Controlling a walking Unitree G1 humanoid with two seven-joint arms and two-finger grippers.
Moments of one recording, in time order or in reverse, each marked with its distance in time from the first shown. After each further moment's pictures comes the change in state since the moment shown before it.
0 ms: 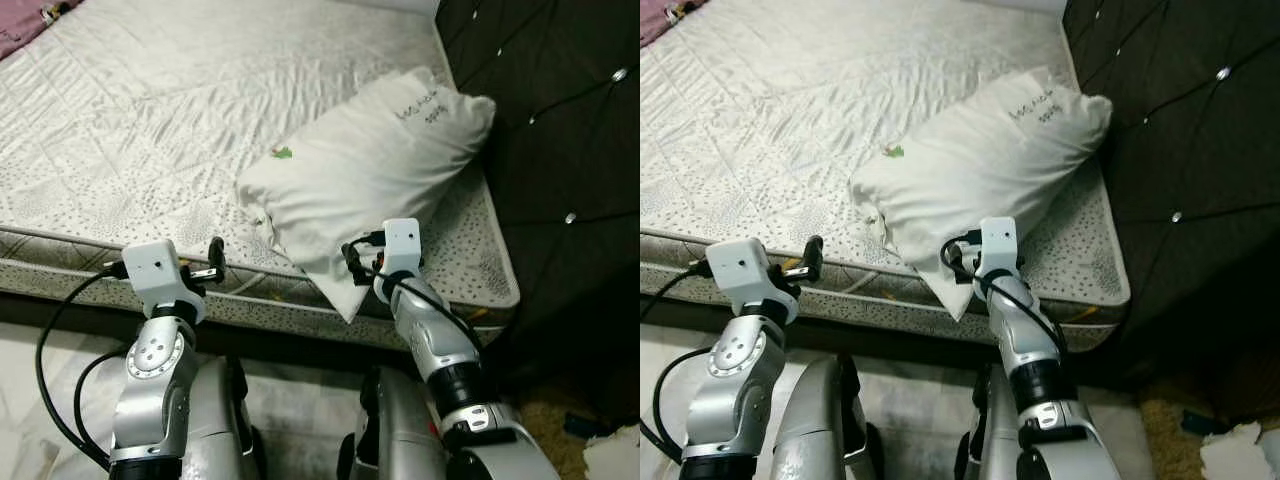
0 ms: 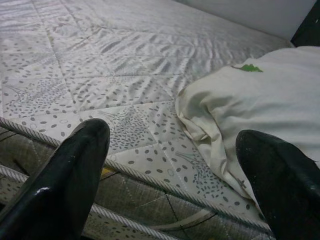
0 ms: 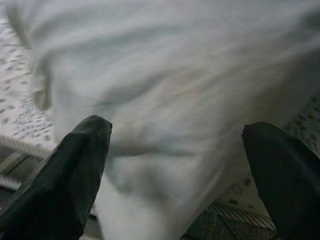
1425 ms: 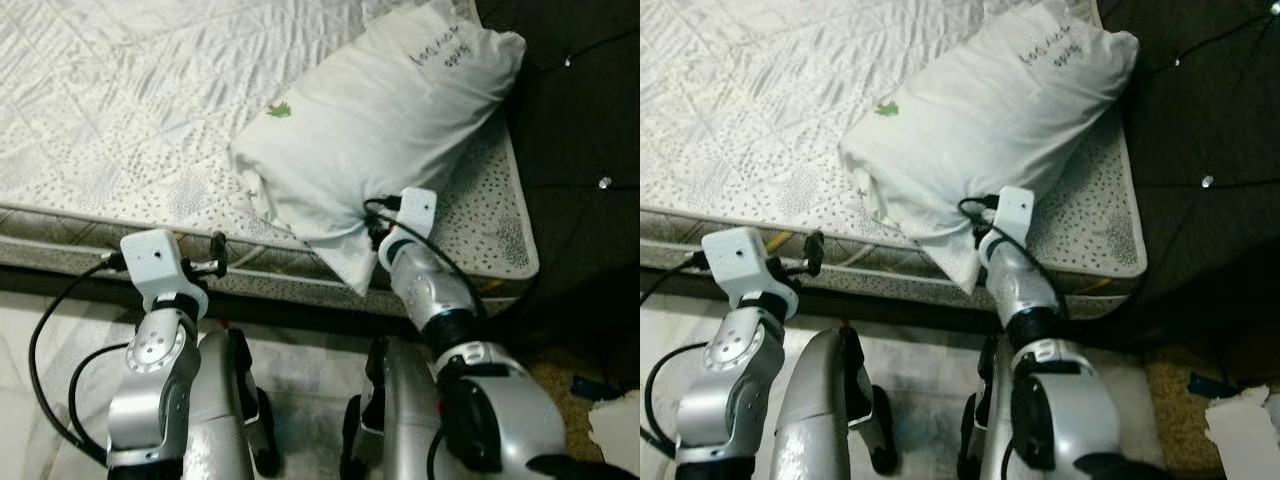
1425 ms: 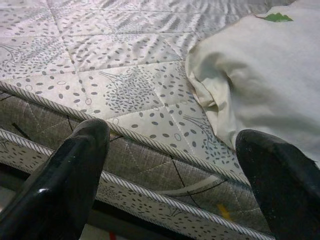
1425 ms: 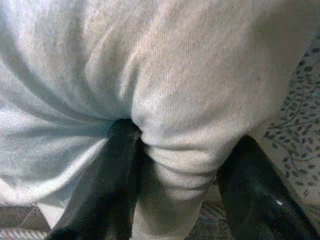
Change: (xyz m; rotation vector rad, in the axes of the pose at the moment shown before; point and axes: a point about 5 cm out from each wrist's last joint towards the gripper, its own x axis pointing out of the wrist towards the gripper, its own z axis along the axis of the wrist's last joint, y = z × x) left arm -0.002 -0.011 0.015 -0.010 0.026 0.003; right arm 0.025 -0.017 0.030 0.188 0.013 -0.149
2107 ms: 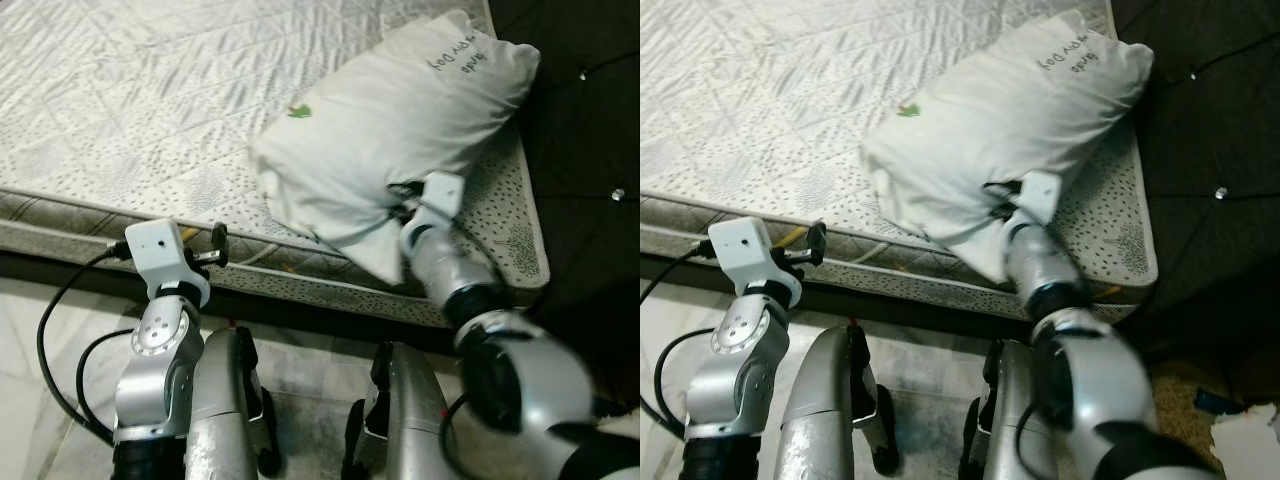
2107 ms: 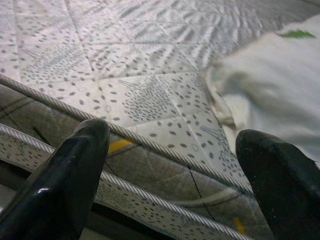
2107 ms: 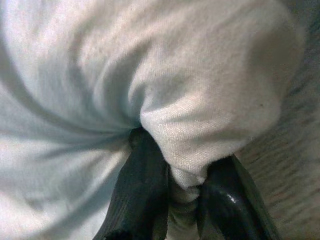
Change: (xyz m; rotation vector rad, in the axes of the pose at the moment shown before) left arm 0.017 0.000 0.002 0.003 -0.016 -0.001; right arm 0.009 -0.038 0.037 0.001 -0.042 -0.094
